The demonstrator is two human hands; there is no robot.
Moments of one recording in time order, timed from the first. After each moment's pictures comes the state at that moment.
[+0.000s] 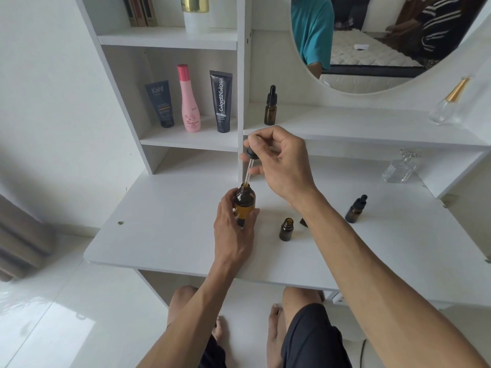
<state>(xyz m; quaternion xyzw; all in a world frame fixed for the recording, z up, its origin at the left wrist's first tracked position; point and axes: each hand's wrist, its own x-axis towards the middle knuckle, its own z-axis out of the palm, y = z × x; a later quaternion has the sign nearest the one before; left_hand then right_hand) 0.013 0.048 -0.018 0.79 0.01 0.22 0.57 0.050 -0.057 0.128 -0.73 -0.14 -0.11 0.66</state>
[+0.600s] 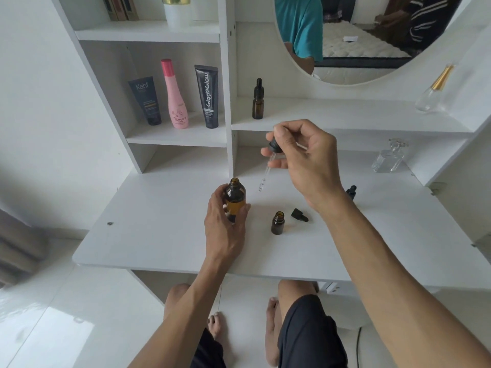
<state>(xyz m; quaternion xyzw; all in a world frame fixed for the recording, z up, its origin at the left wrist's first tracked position) 0.012 0.048 -0.018 0.80 0.02 0.21 0.56 0.030 -0.100 0.134 -0.69 -0.10 -0.16 0.70</state>
